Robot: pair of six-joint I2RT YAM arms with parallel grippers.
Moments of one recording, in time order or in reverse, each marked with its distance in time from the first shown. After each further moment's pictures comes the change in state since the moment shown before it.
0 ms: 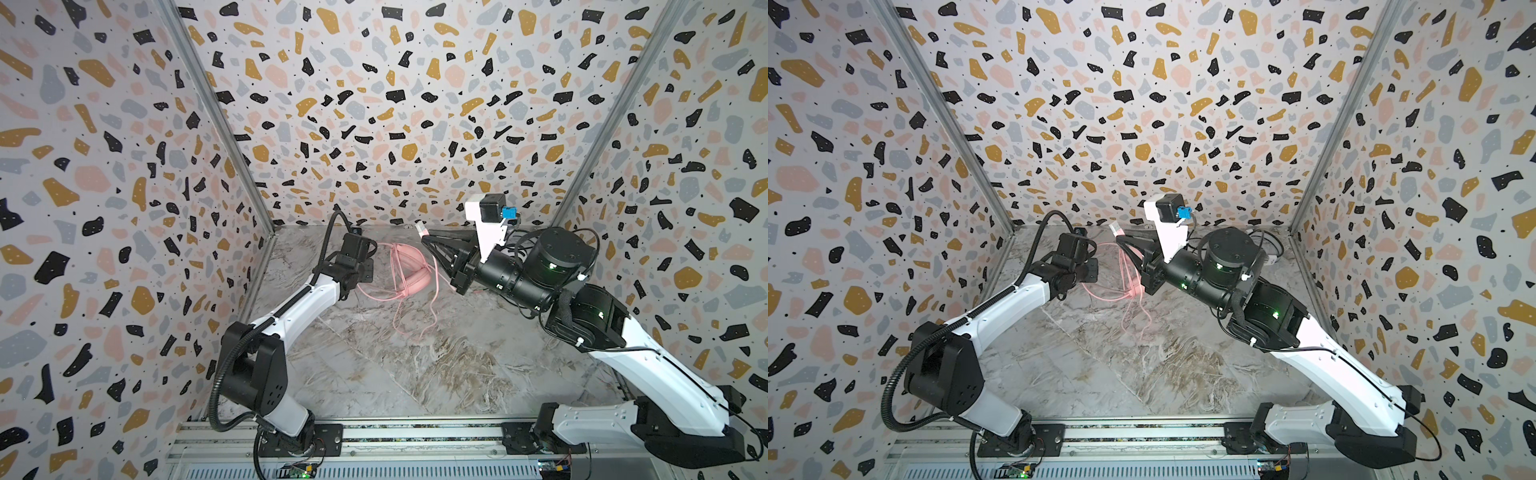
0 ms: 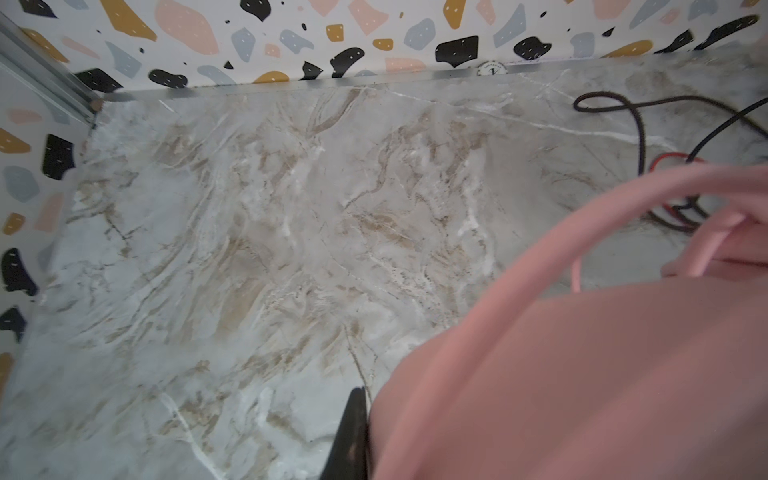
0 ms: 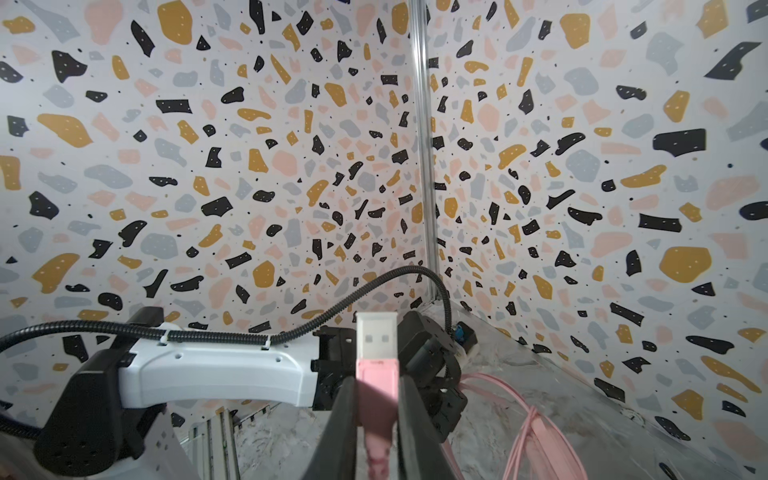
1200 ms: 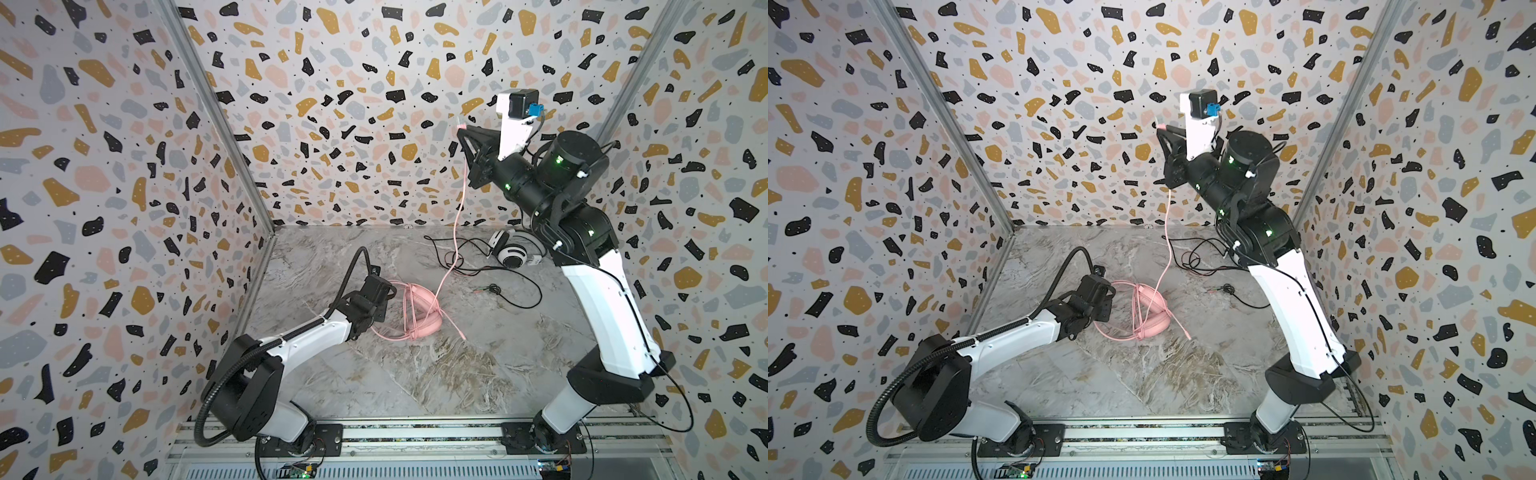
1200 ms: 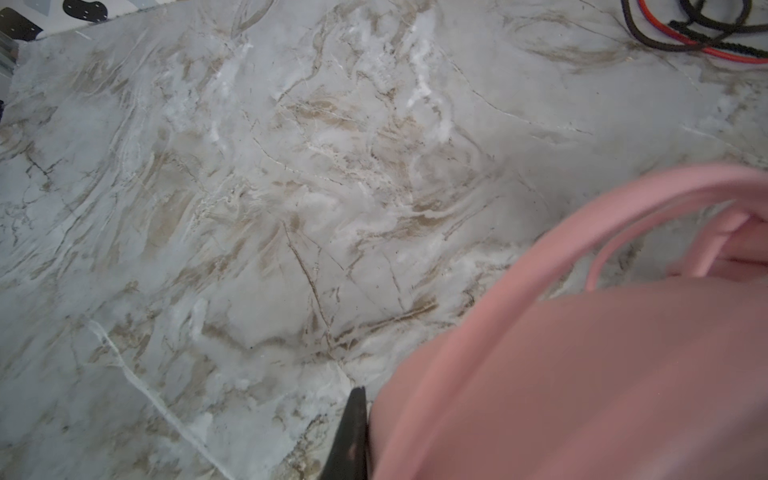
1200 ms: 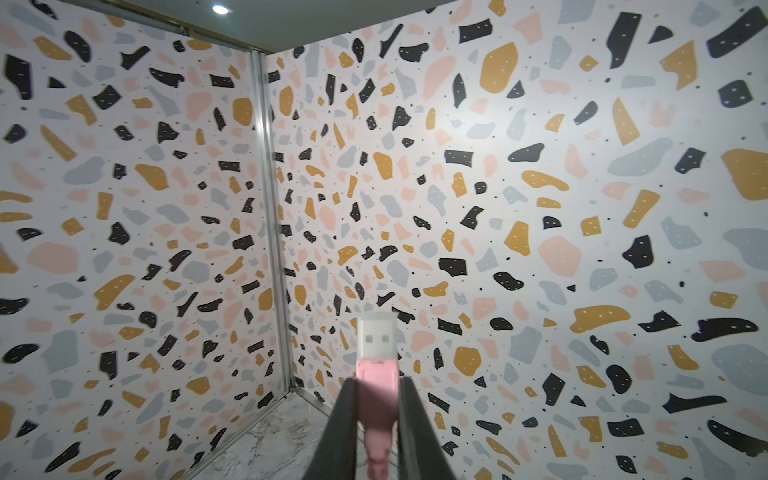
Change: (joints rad) left arm -0.243 -0.145 -0.371 0.124 -0.153 -0.019; right arm -0.454 0.477 0.710 -0.083 -0.023 -0.122
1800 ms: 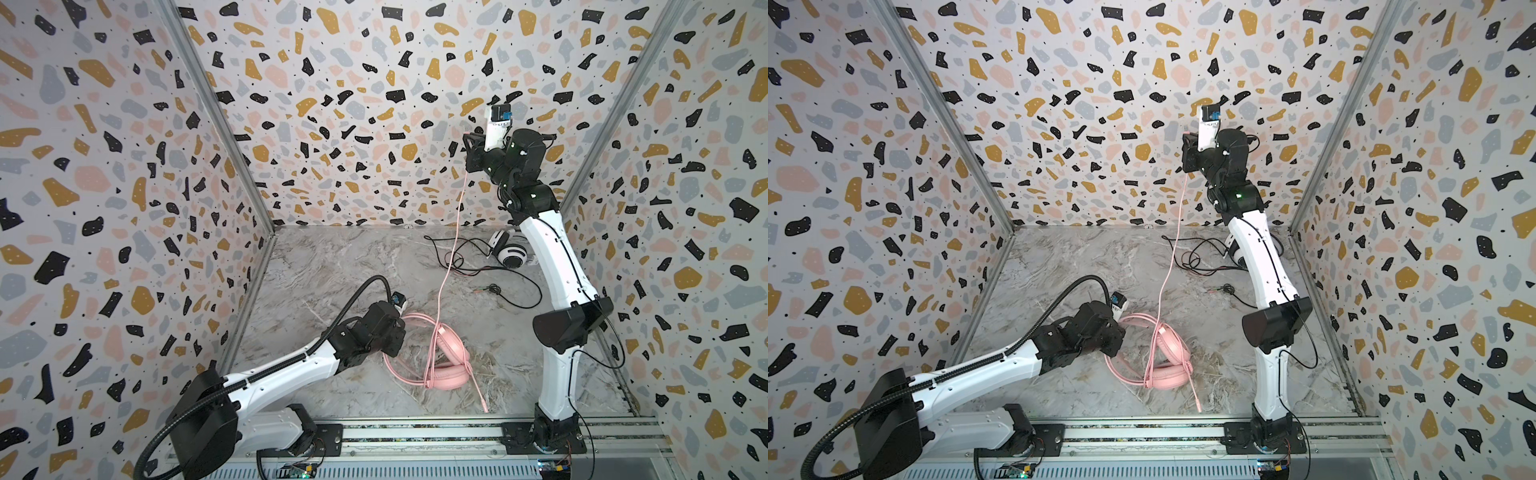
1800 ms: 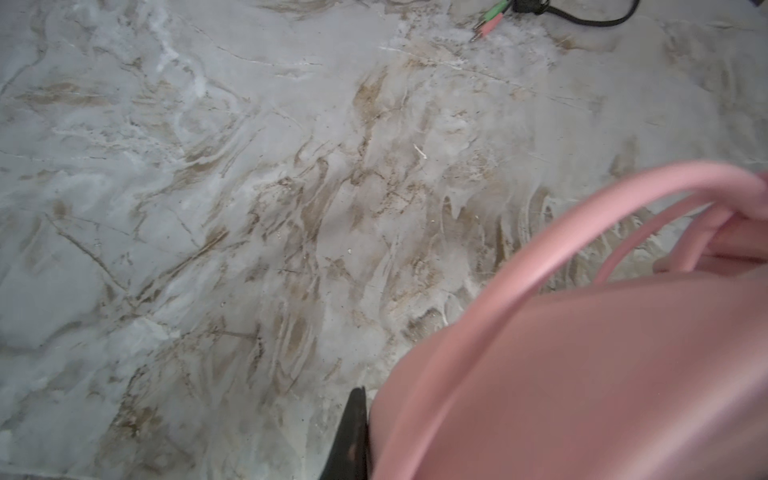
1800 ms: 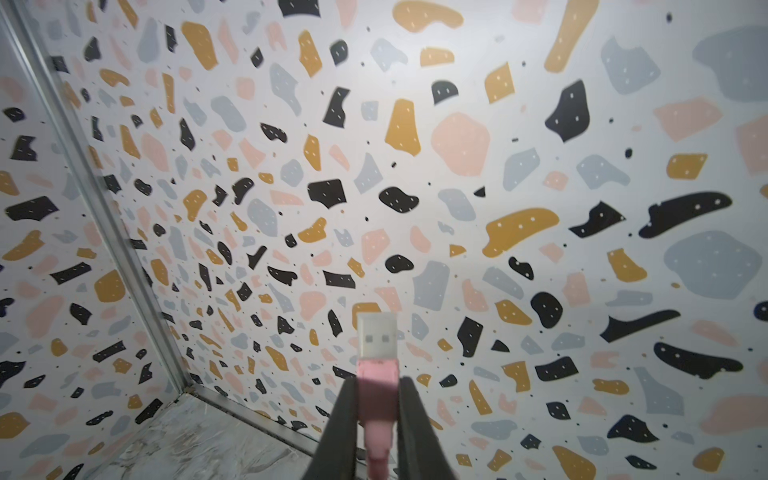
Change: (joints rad) left arm -0.214 -0.258 -0.114 -0.061 0.314 0.005; right arm -0.268 0.386 0.101 0.127 -0.067 0.064
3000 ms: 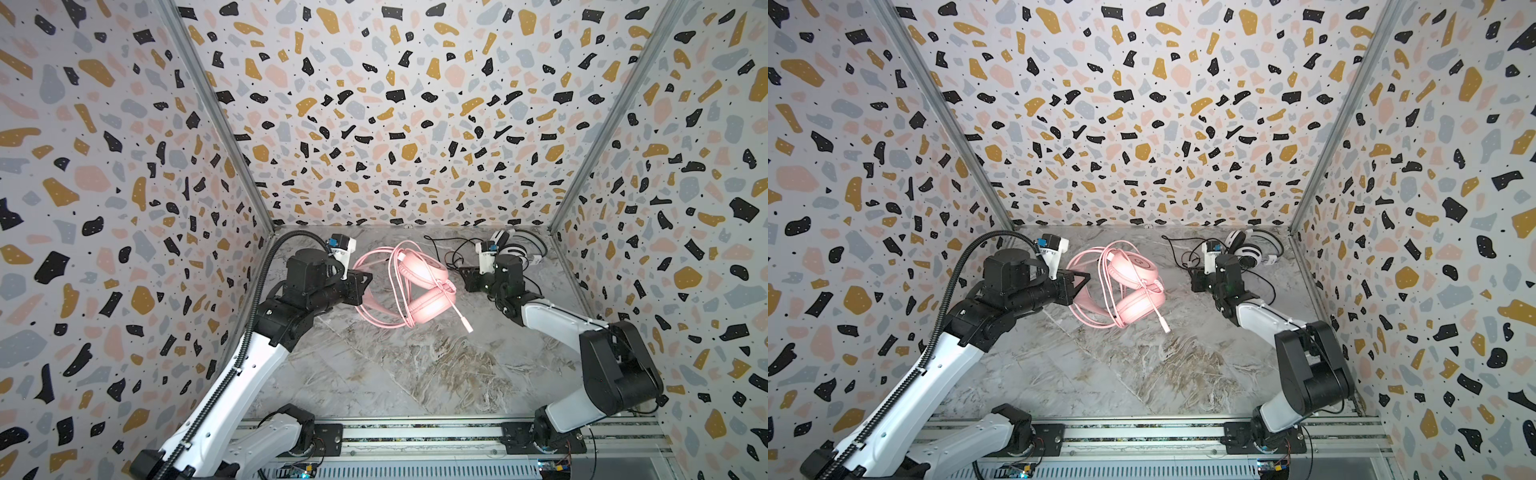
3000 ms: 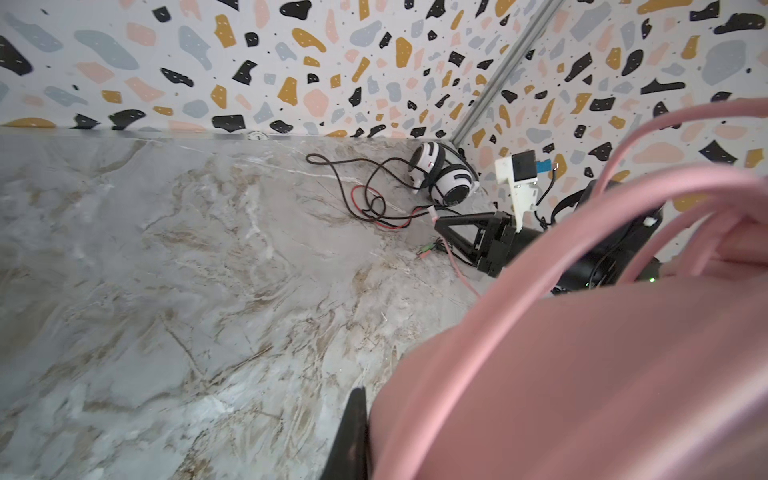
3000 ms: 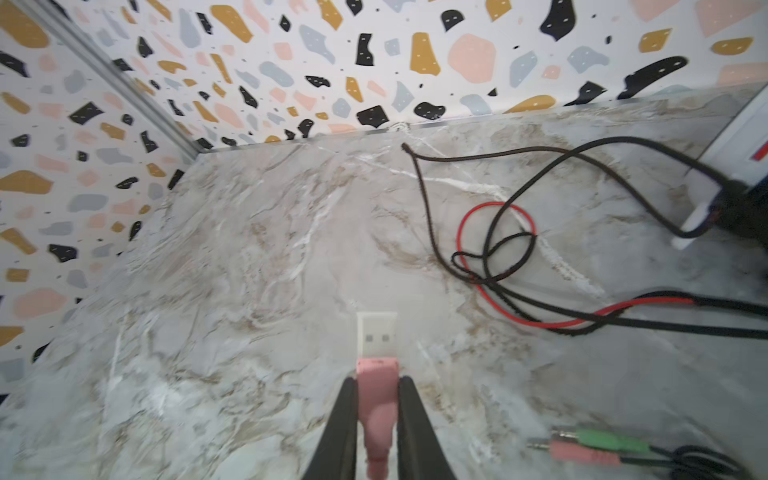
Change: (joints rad) left arm 0.458 -0.142 0.399 -0.212 0.416 -0.047; right arm 0.019 -0.577 -1.703 0.645 -0.140 0.229
